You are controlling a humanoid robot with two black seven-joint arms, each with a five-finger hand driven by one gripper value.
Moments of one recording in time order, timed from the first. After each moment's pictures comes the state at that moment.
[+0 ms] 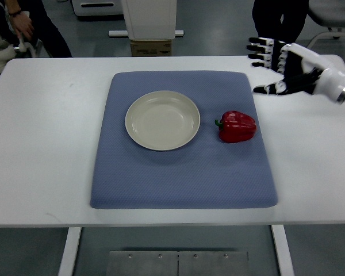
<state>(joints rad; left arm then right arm) 0.02 0.00 -0.22 -0.23 0.00 0.02 0.02 1.18 -0.75 0.00 1.18 -0.43 0.25 0.49</state>
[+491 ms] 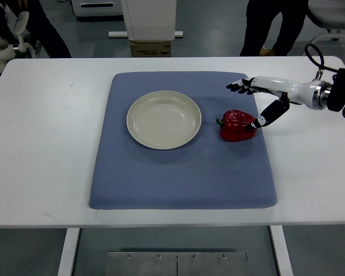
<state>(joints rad) 0.02 0.00 -0.22 -0.23 0.00 0.02 0.02 1.65 -0.54 -0.75 1.26 -0.43 -0.06 0.36</state>
